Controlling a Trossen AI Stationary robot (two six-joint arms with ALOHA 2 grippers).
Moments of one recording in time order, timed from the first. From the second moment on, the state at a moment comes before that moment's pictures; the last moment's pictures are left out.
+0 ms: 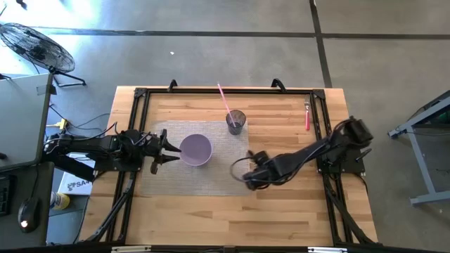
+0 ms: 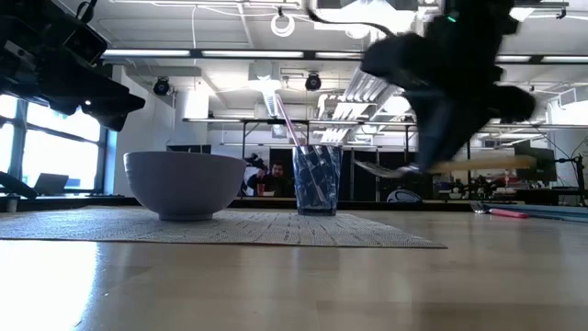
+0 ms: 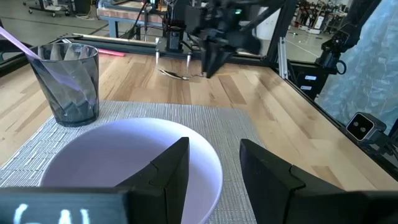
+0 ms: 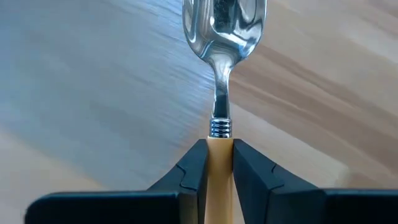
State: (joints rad) left arm -0.01 0.16 0.03 0.00 0.11 -0.11; right arm 0.35 1.73 1.16 -0.83 0.29 1.45
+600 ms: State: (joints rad) left arm -0.01 0.16 0.03 0.00 0.11 -0.11; right arm 0.09 2.20 2.01 -0.85 0.18 0.78
